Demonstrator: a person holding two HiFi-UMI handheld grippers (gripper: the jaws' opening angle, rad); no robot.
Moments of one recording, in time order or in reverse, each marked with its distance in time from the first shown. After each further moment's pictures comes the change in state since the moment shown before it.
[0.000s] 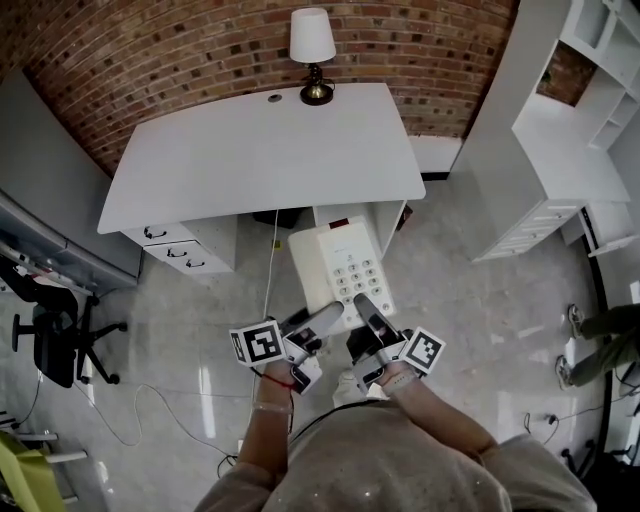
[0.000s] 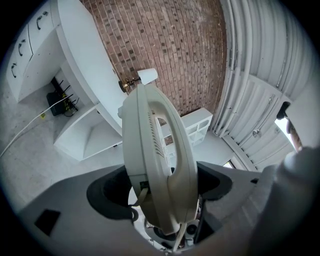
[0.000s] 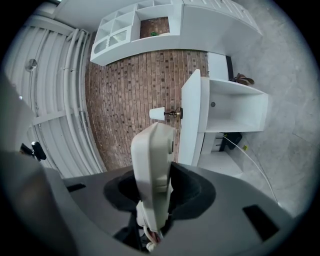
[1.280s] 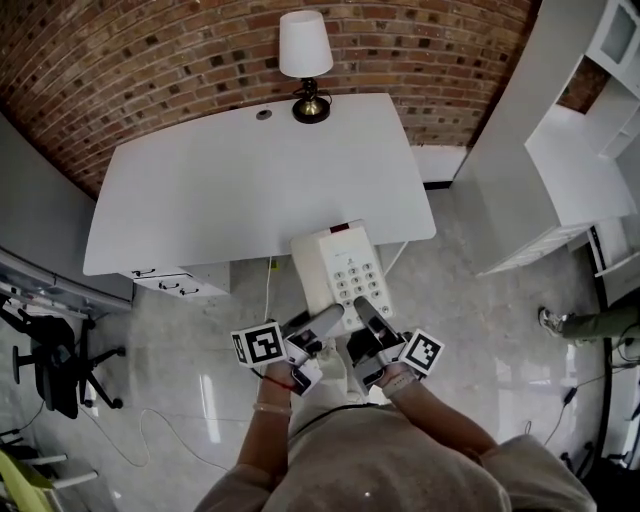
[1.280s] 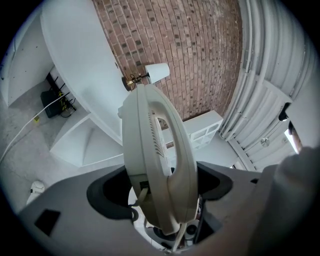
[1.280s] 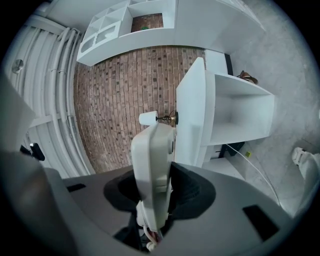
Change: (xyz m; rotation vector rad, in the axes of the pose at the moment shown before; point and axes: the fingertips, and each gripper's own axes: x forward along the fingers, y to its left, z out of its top) left arm 0.083 0.067 0.104 -0.053 0.046 0.021; right arm 0.114 -0.042 0.081 0.029 -0.029 -0.053
